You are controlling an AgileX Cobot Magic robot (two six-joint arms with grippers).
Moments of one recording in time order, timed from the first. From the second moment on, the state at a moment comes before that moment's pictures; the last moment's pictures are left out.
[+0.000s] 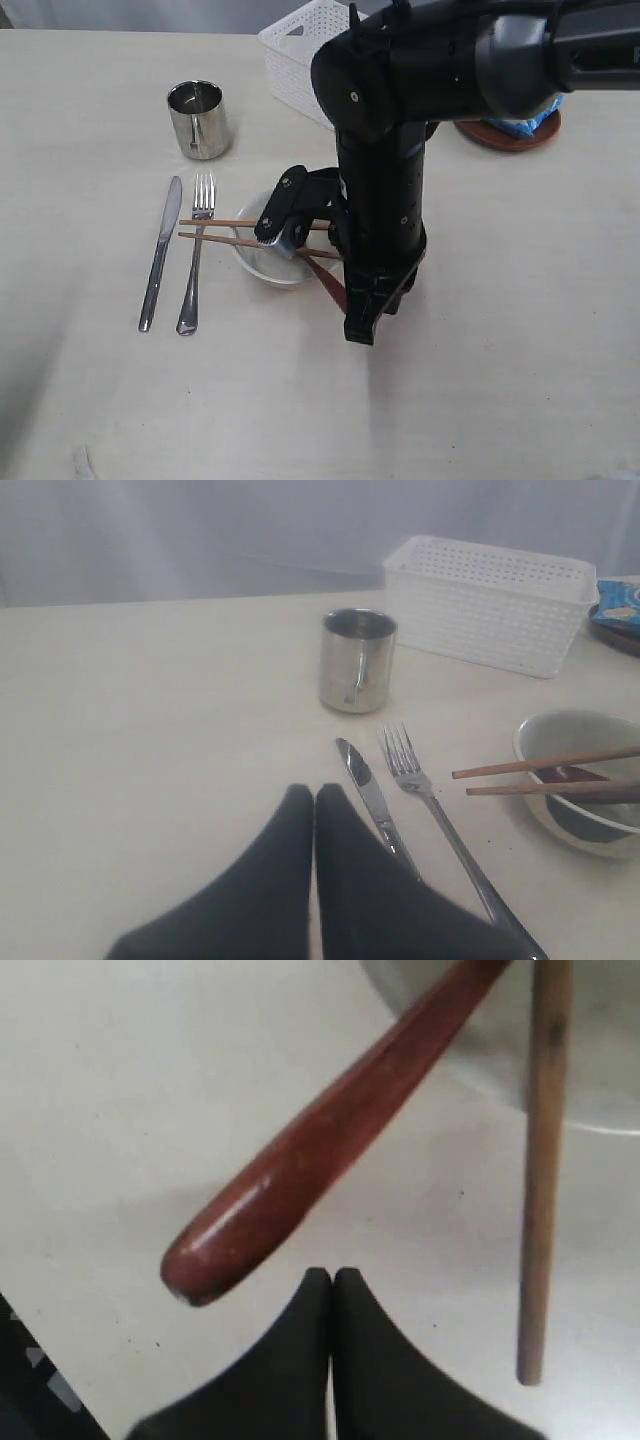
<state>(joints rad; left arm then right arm) -0.22 0.00 0.00 -0.17 0.34 0.11 0.82 1.86 -1.22 0.00 1.17 -0.50</state>
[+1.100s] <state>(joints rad) -0.22 0.00 0.00 -0.17 0.34 0.11 0.82 1.88 -1.16 -0.20 0.90 -0.31</state>
